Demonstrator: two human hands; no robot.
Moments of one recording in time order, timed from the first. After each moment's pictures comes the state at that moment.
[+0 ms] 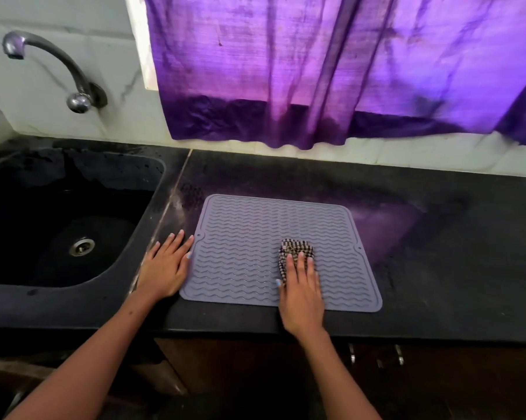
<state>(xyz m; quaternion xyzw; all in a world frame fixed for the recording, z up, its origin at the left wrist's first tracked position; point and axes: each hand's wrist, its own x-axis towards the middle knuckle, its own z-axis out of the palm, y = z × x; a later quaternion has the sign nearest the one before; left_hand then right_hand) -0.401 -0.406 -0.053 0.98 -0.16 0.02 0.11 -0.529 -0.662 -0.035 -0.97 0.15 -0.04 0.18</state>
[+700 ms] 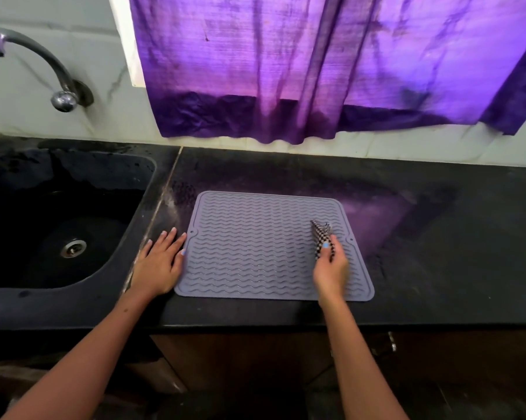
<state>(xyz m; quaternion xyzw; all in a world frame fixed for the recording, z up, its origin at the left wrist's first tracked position) -0.400 -0.405 -0.056 0.98 -0.16 0.03 0.13 -0.519 -0.701 0.006 -0.73 0.37 -0.21 0.54</state>
